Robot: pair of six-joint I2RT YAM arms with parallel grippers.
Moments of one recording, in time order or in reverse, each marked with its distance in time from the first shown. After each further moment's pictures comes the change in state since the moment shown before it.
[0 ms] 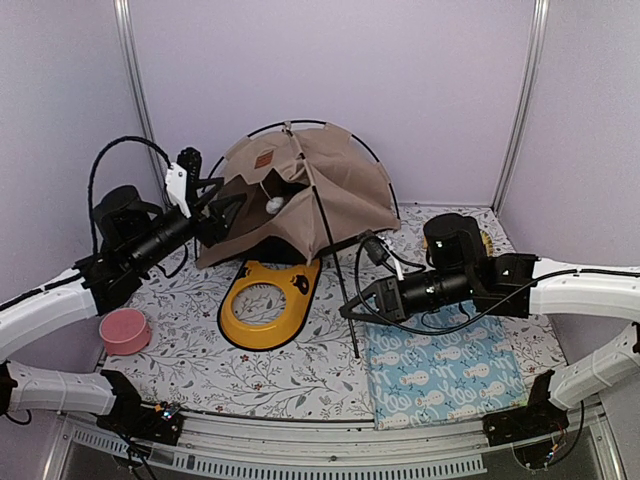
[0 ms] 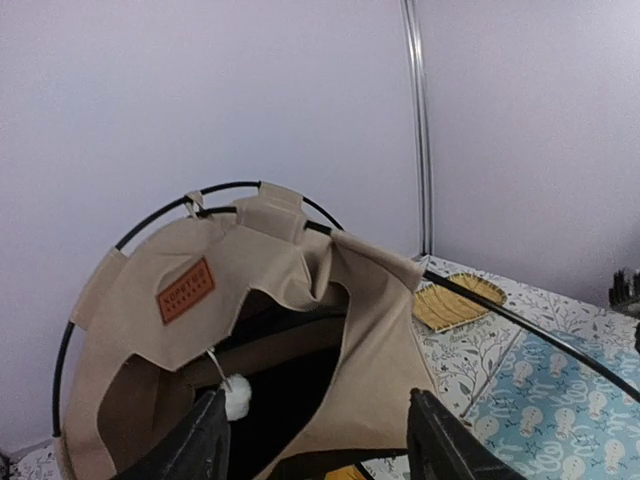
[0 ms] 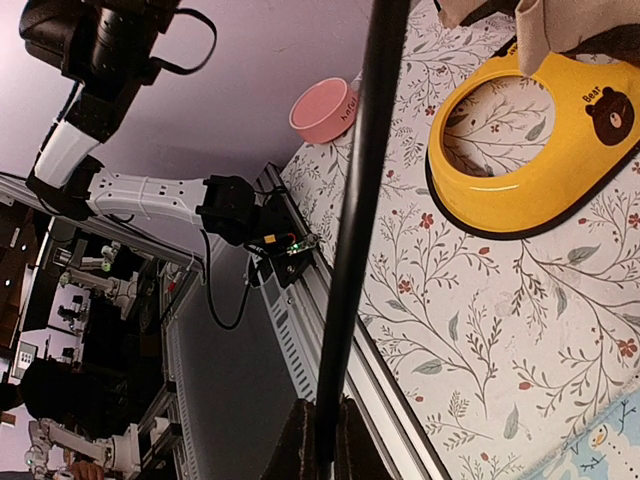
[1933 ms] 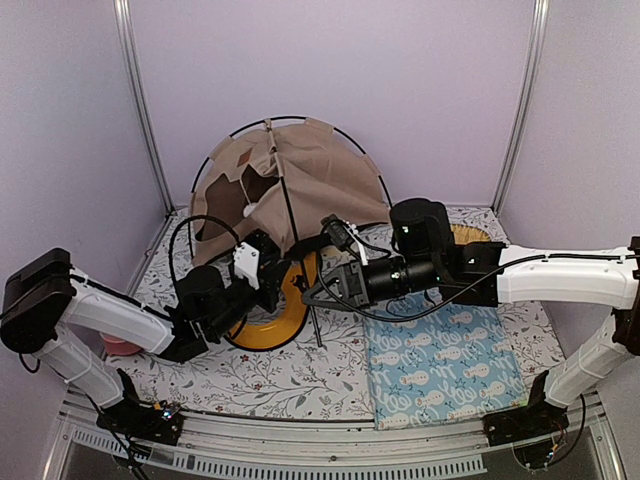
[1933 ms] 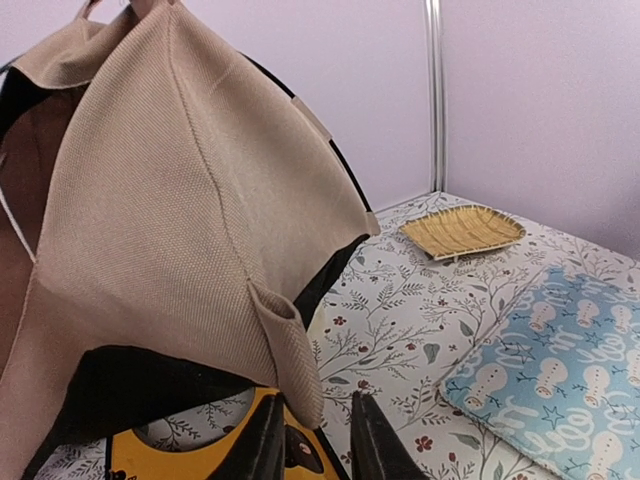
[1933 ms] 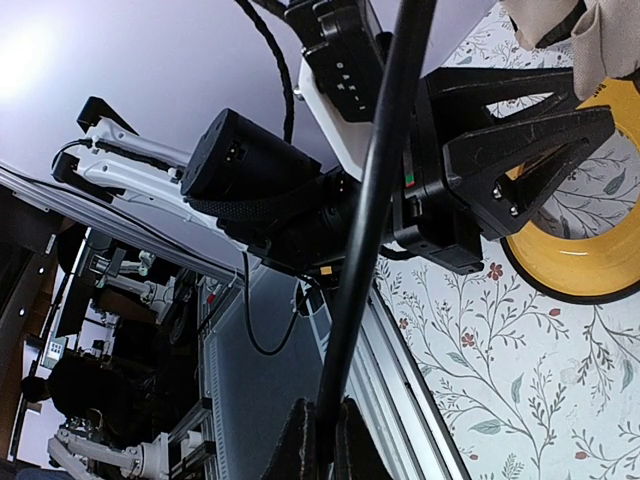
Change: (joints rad) left arm -0.336 0.496 -0.298 0.689 -0.425 -0.037; right arm 0.052 0.200 0.193 0.113 -0.037 0.070
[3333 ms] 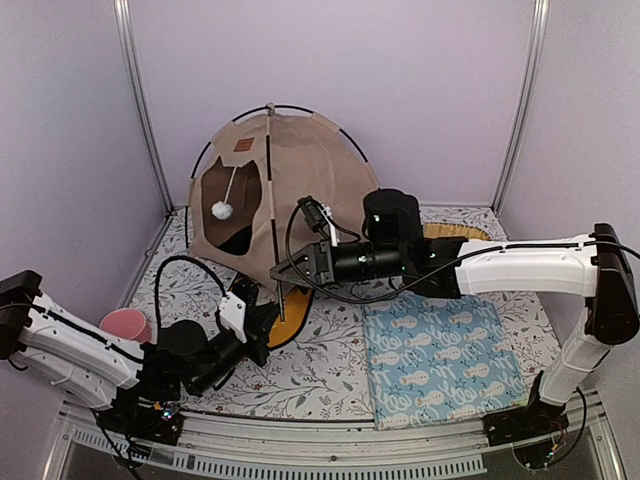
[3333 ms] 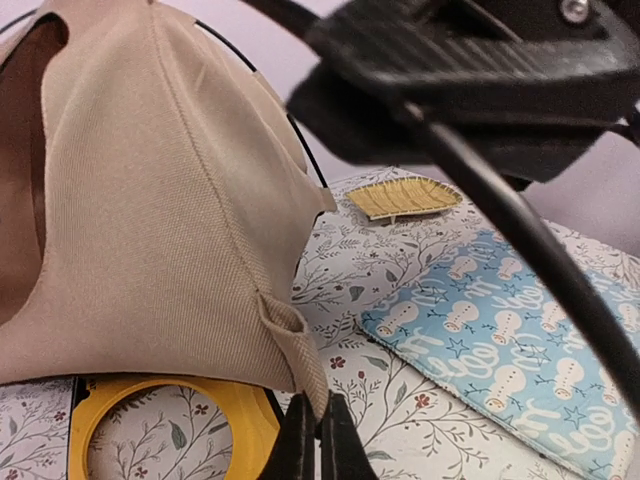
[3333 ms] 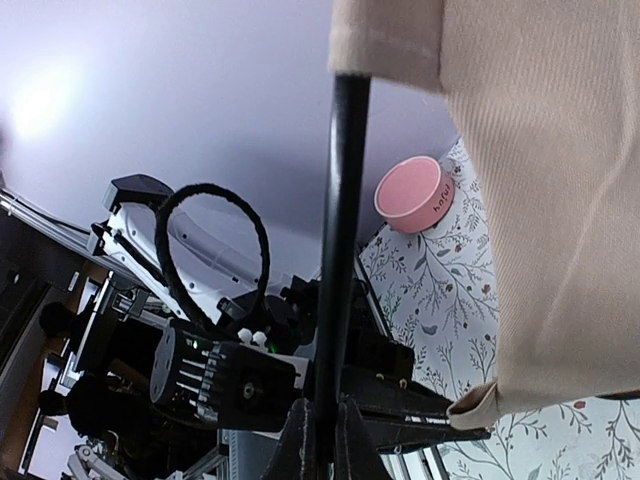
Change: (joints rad) left arm -0.384 -0.229 -0.161 -0.137 -0.321 -0.092; right arm -0.023 0.190 0.124 0.203 0.002 0.078
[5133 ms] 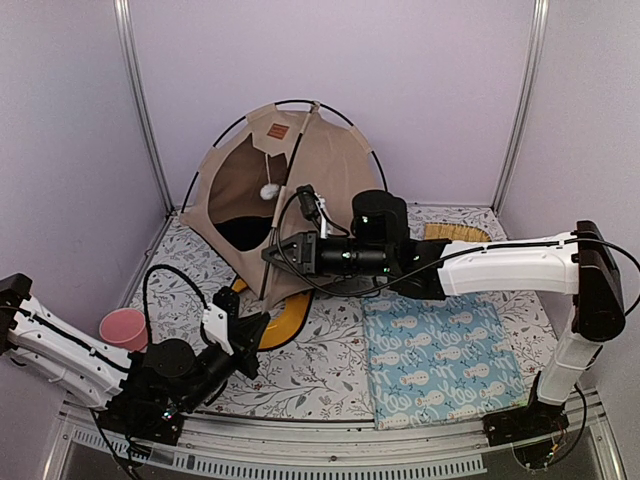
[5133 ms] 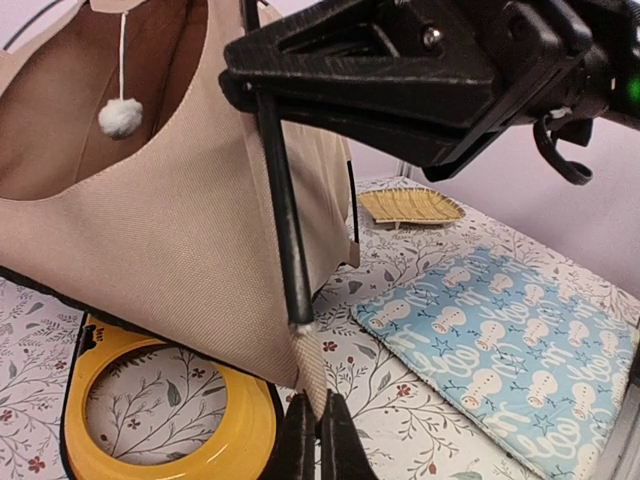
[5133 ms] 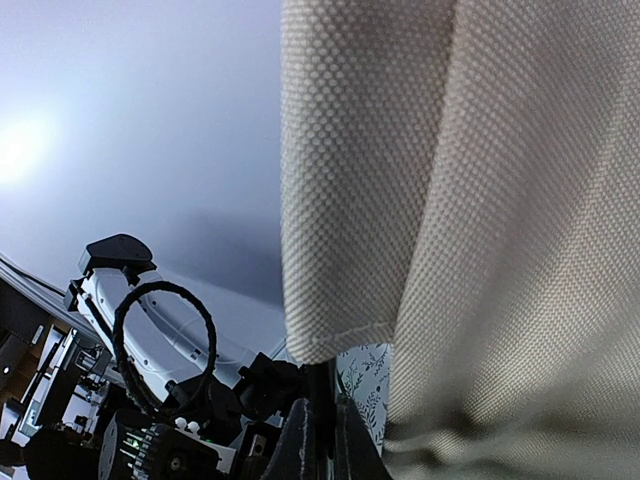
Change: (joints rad) left arm -0.166 -0.114 -0.032 -0.109 -0.225 -0.150; right arm 0.002 0.090 0.063 0.119 0.197 -0.014
